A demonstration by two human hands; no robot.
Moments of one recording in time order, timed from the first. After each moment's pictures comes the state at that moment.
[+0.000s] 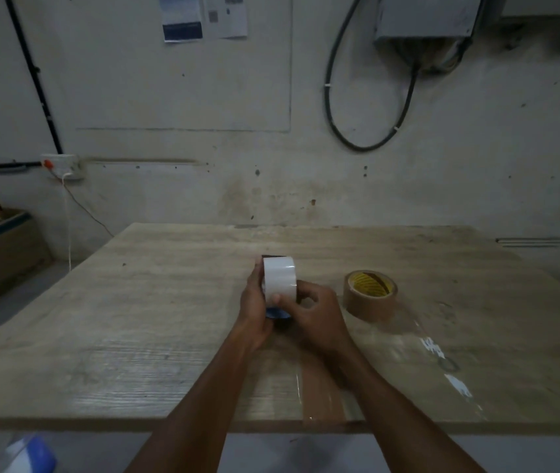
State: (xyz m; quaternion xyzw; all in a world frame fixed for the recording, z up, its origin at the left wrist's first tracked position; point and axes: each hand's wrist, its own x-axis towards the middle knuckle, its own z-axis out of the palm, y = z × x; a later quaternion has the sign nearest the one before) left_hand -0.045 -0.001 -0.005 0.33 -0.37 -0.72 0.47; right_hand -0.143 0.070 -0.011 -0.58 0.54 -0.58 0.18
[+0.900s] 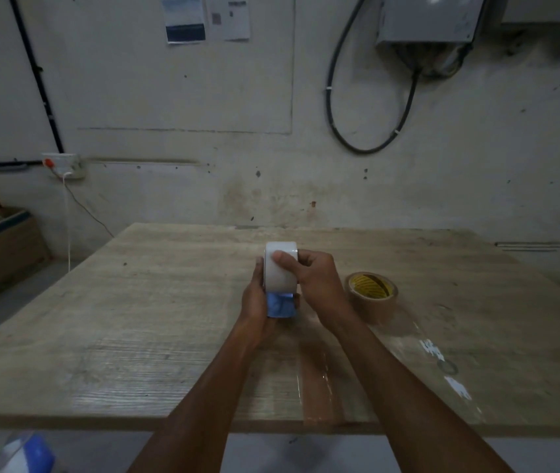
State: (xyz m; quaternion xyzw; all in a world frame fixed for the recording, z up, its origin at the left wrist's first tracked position) left_hand -0.050 0.004 0.007 0.25 -0.25 -0.82 0.45; right_hand -0.134 0.048 0.046 -0.46 0.57 -0.61 0.29
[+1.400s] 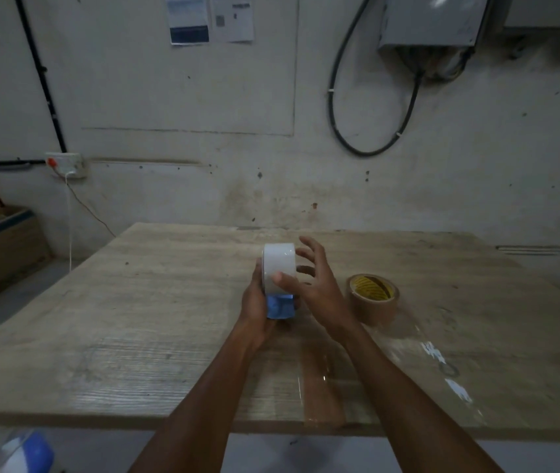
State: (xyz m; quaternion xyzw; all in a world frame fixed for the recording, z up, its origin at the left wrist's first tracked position) left_hand -0.042 -0.003 -0.003 0.27 -0.29 -0.81 0.44; right_hand -0.145 0.056 0.024 -0.55 0.54 -0.58 0.25
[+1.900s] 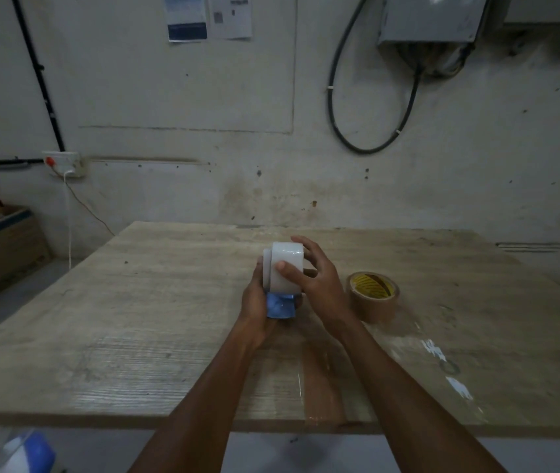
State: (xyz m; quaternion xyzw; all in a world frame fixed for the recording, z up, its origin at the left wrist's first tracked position) left_hand -0.045 0.007 0.006 0.27 -0.31 -0.80 0.44; right_hand -0.148 0.047 0.023 -0.54 0.51 -0.63 0.24
